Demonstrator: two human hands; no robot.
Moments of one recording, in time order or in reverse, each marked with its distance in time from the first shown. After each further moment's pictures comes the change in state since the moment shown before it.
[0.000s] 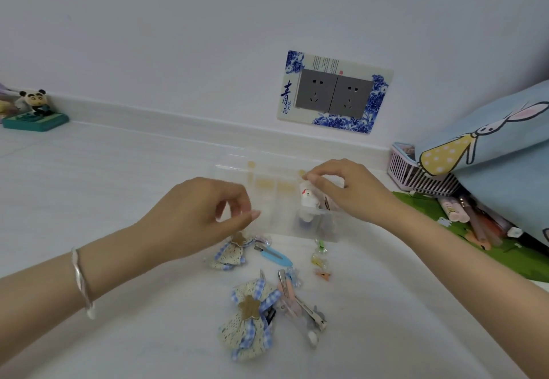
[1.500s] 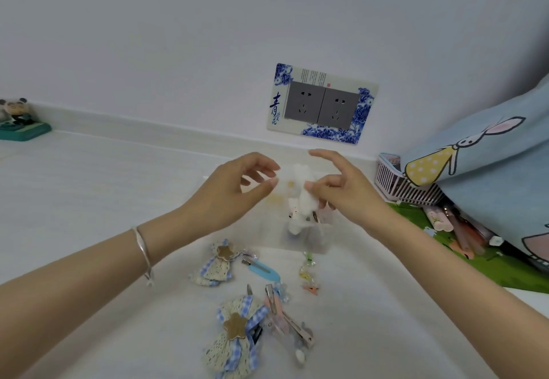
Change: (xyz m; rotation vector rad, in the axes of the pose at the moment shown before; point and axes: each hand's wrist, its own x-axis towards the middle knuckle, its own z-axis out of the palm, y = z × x) left_hand 0.058 0.014 0.023 -0.475 0.138 -0.047; right_hand -0.003 -0.001 -0.006 0.492 0.081 0.142
